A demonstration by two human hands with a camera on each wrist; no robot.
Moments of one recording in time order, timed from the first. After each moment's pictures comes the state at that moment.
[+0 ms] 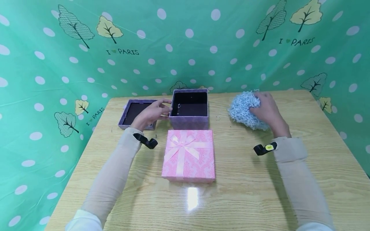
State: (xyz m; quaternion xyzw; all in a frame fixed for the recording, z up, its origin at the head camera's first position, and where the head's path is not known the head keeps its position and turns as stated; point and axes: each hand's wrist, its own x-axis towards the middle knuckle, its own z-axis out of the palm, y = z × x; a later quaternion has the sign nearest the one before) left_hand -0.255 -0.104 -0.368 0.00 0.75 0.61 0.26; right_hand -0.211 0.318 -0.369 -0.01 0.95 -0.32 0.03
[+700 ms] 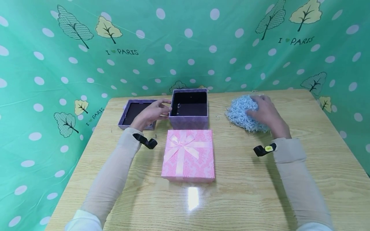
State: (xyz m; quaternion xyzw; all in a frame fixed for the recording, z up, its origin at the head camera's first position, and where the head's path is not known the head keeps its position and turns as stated) left_hand -0.254 -0.105 -0.367 0.01 0.75 0.61 0.26; right_hand -0.205 0.315 -0.369 -0.02 0.96 -0.28 0.08
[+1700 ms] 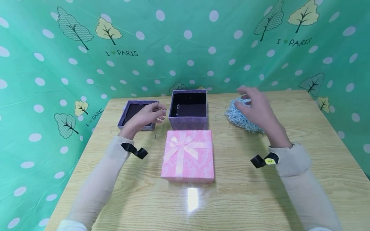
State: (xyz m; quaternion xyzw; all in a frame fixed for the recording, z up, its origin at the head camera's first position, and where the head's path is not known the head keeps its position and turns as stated) left_hand -0.225 -0.119 -0.346 0.04 0.82 0.52 0.23; right_hand -0.162 0.259 -0.312 -0.10 0.92 -0.38 -0.07
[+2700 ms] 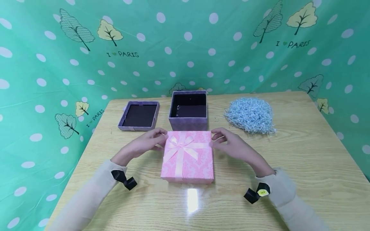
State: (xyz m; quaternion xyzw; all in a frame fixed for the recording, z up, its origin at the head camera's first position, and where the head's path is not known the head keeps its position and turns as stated) left_hand -0.151 -0.125 -0.375 0.08 0.76 0.55 0.33; right_hand -0.109 0.212 -0.379 -0.15 0.84 -0.50 0.17
